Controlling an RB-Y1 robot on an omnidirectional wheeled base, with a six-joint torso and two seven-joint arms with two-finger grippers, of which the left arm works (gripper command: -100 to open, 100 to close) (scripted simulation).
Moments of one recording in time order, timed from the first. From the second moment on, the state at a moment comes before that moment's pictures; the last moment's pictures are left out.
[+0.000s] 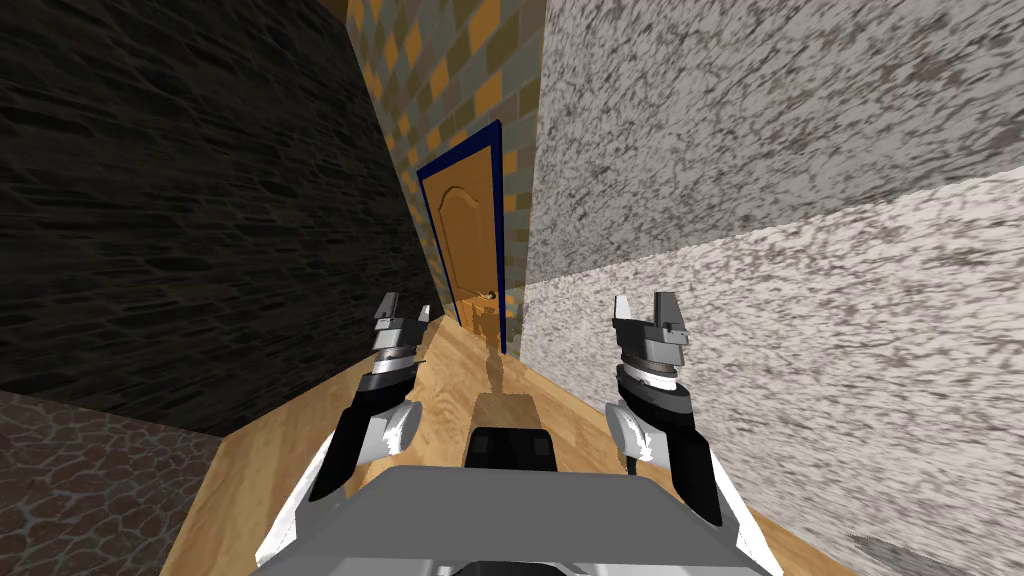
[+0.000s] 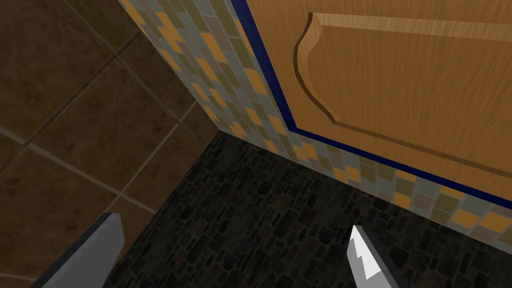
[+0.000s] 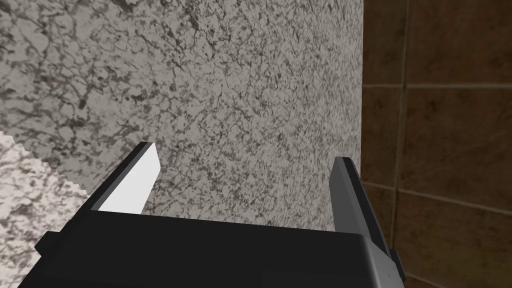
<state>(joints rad) 0.49 0.00 0.07 -2.34 0.02 -0.37 0.10</state>
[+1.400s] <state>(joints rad) 0.36 0.05 0.01 -2.01 0.00 -0.41 0.08</state>
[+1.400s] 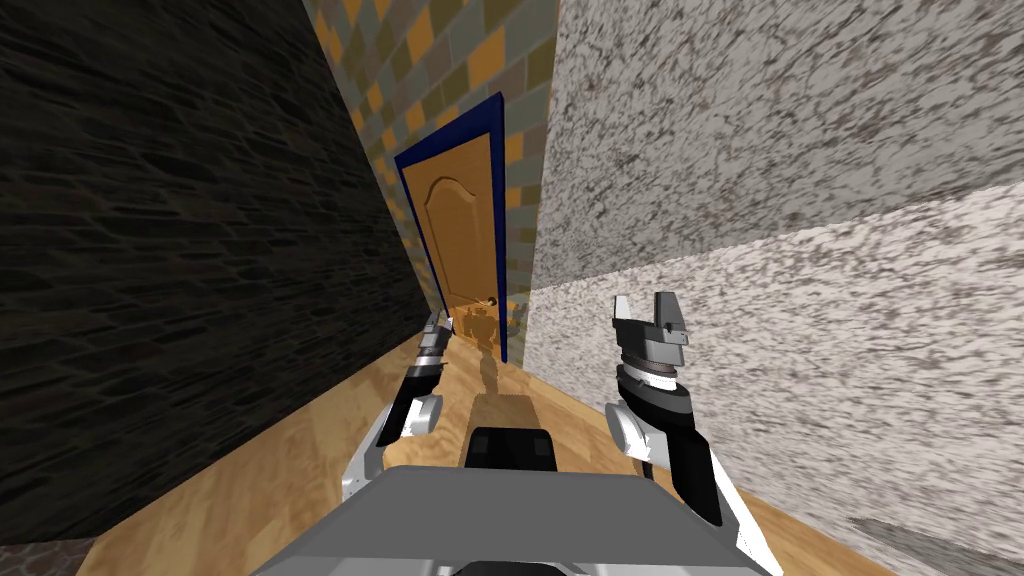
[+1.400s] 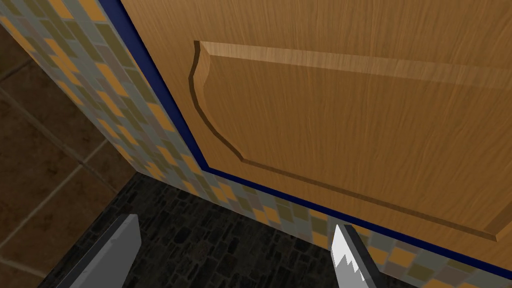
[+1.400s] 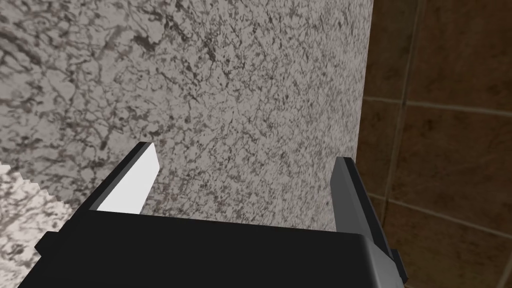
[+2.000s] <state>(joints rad) 0.30 0.07 -0.03 -1.84 -0.02 -0.44 0.06</state>
